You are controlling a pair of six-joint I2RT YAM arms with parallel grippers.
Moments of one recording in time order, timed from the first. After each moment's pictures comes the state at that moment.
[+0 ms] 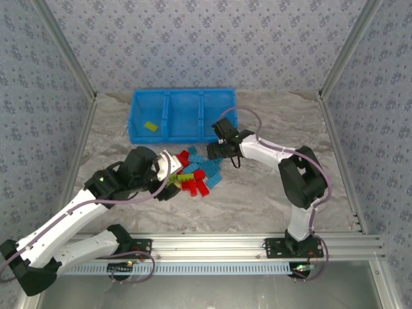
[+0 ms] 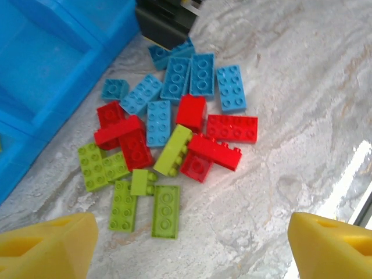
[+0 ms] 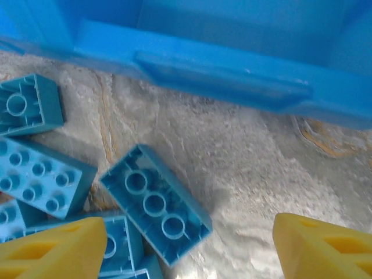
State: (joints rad) left arm -0.79 0.88 0.94 -0.87 0.01 0.24; right arm 0.63 1.87 1.30 -0.48 0.09 0.34
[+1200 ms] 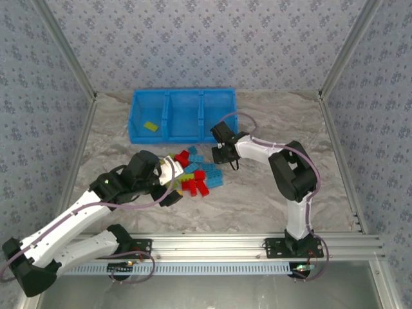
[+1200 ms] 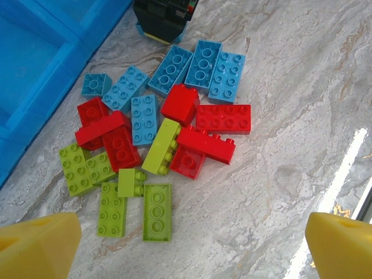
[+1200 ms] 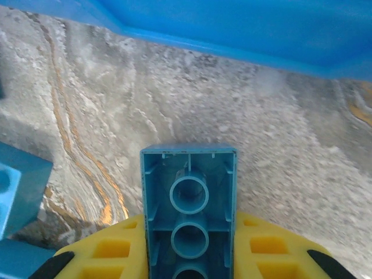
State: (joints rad) left arm -0.79 0.87 0.87 -0.81 0.03 0.28; right arm 0.62 1.94 1.29 -0.50 0.07 0.36
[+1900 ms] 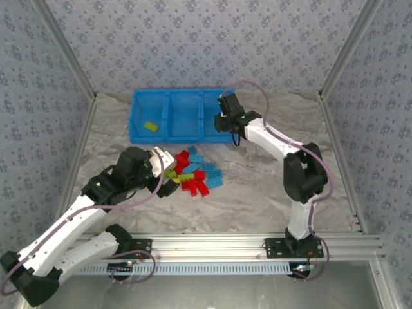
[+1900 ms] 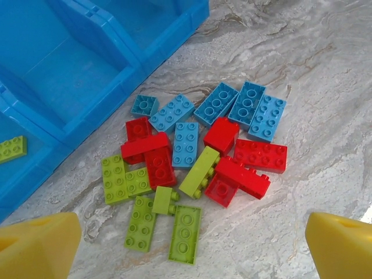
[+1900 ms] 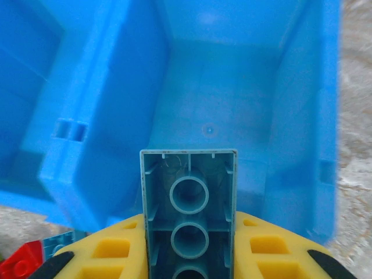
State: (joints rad) left arm -0.68 0.82 0.85 -0.71 0.03 0.22; right arm 0.54 1.93 1.57 -0.47 0.14 0.30
